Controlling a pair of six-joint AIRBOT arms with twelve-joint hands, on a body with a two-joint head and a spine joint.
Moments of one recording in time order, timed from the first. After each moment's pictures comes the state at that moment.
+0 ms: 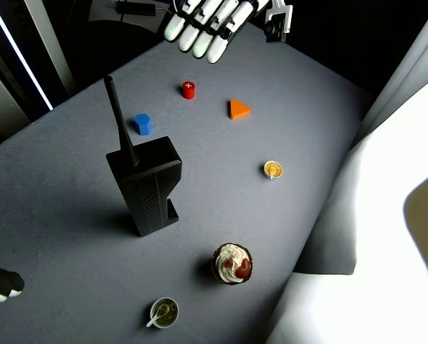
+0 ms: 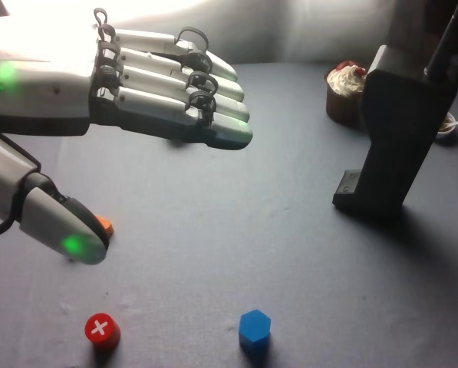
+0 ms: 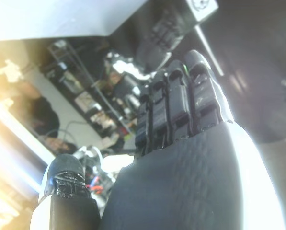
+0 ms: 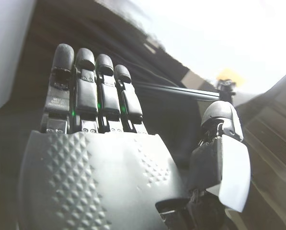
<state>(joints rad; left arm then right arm) 0.22 -0.57 1.35 1.34 -1.22 -0.26 -1.09 -0.73 0.63 0.75 1.42 0.21</state>
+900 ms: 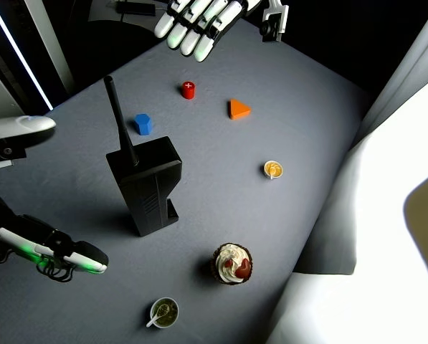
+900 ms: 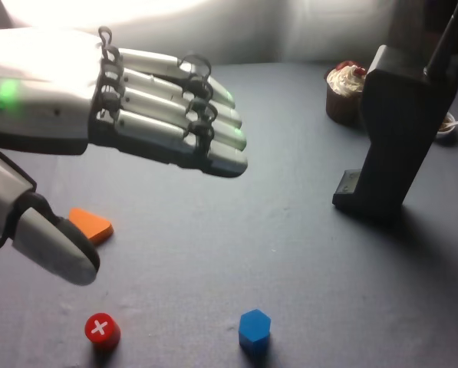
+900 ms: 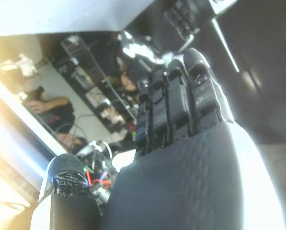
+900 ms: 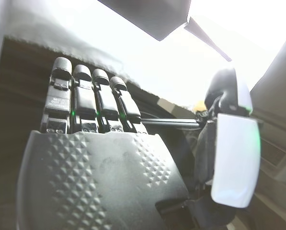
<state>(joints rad) 0.21 -0.57 1.35 1.42 -1.24 -0.28 -0.90 -0.86 0.78 0.63 1.26 0.18</state>
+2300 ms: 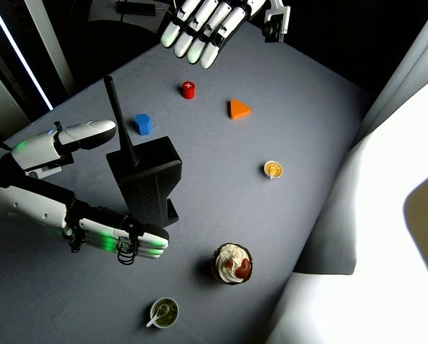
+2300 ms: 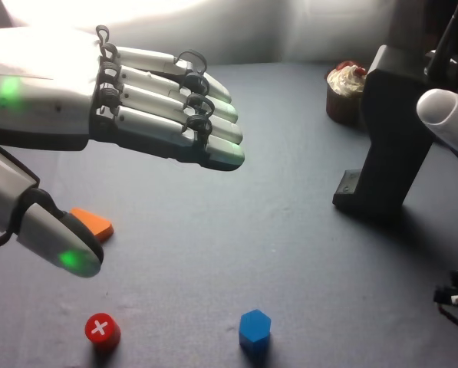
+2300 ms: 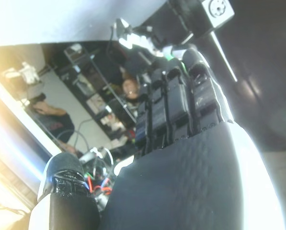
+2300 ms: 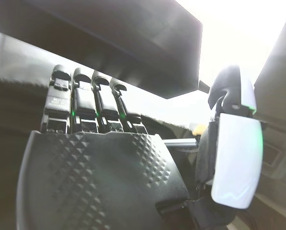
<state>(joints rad) 0.21 -0.56 1.35 1.41 -1.22 -0.28 -0.77 -1.06 0.98 0.54 1.18 0.15</state>
